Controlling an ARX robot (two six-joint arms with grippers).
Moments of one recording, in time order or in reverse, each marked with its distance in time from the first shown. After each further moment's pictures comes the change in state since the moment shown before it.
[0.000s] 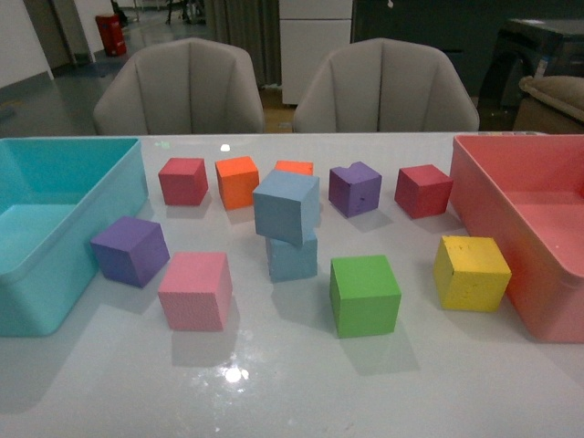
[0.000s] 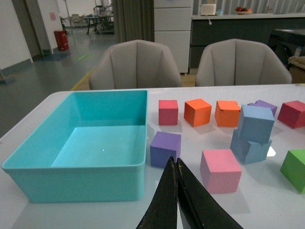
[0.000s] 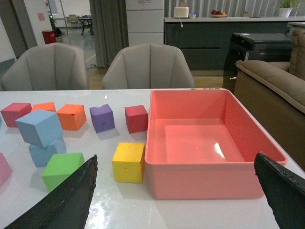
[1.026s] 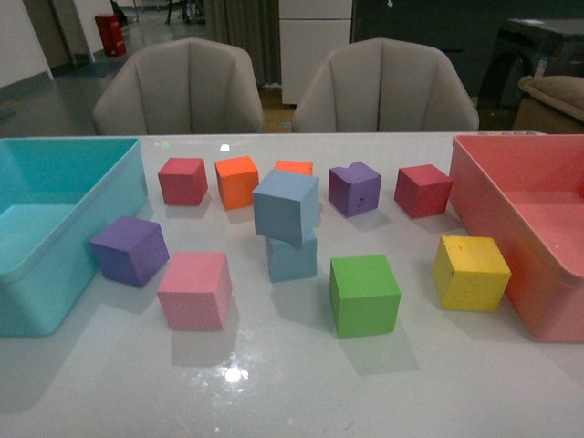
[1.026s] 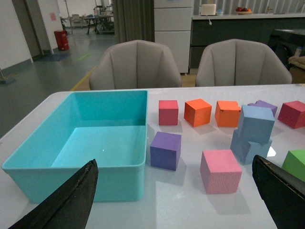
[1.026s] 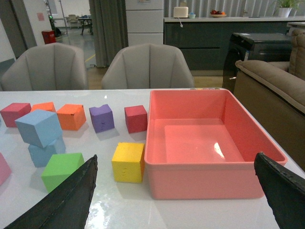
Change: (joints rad) left arm 0.000 0.000 0.000 0.001 0.000 0.000; right arm 0.000 0.000 0.000 0.000 0.000 0.000
